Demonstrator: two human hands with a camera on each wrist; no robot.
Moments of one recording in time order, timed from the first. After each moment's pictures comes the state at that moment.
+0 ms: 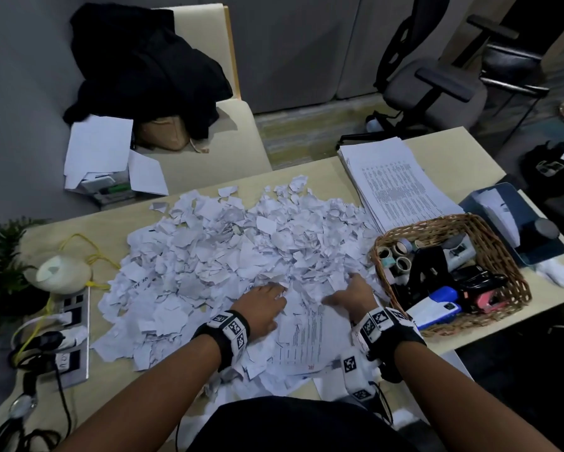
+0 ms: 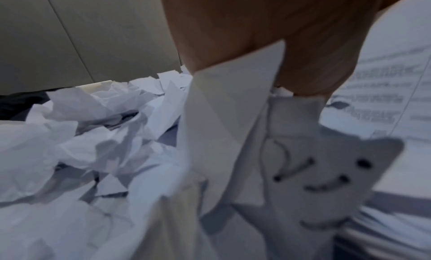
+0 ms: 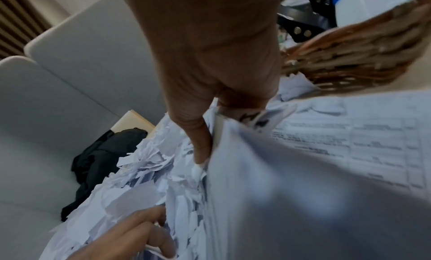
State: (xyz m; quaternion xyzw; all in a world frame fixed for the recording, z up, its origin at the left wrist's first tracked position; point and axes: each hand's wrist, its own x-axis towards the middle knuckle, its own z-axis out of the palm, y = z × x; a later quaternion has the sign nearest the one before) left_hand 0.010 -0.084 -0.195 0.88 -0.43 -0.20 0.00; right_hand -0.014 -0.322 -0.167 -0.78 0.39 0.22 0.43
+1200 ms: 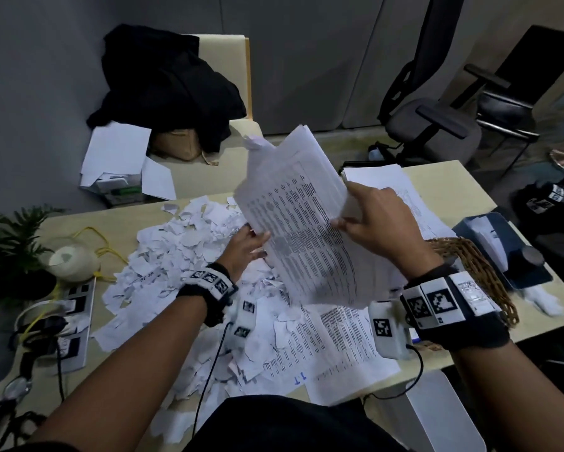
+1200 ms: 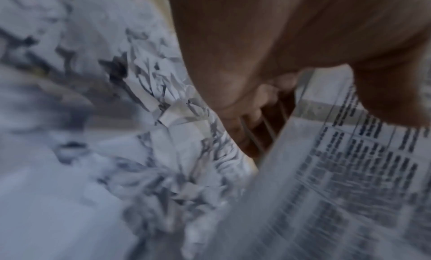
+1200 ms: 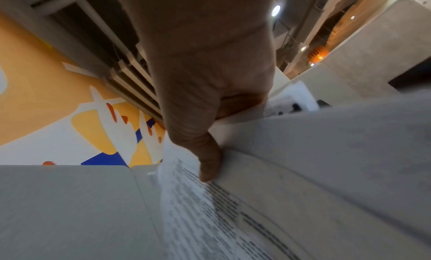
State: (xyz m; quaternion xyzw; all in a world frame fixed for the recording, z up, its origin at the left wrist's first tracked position) left_hand 0.079 -0.075 -0.113 0.60 0.05 -0.22 0.77; right_hand 0.030 -0.309 0.057 -0.99 -0.05 -0.04 0.14
